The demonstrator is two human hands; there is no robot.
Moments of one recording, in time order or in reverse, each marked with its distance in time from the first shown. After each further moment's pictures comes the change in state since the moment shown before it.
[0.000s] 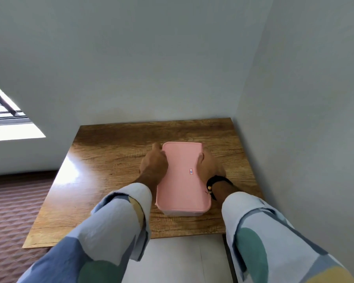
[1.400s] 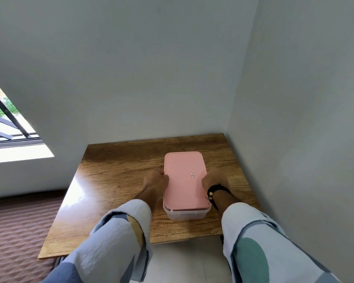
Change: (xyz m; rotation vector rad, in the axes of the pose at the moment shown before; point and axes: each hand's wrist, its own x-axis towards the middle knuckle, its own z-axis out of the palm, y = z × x) left_hand -0.035 -0.013 -0.024 -0.345 -0.198 -0.196; right_hand -0.052 -0.027 -0.048 -0.036 -0.028 0.348
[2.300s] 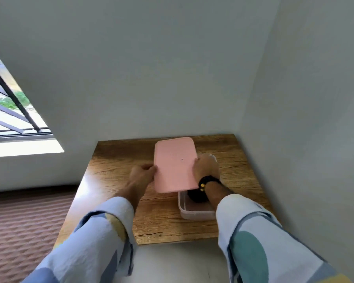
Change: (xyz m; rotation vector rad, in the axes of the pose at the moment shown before) left_hand 0.023 -0.037 -0.078 -0.428 0.032 0.007; right_hand -0.021 -0.075 0.022 0.027 0.167 -0.260
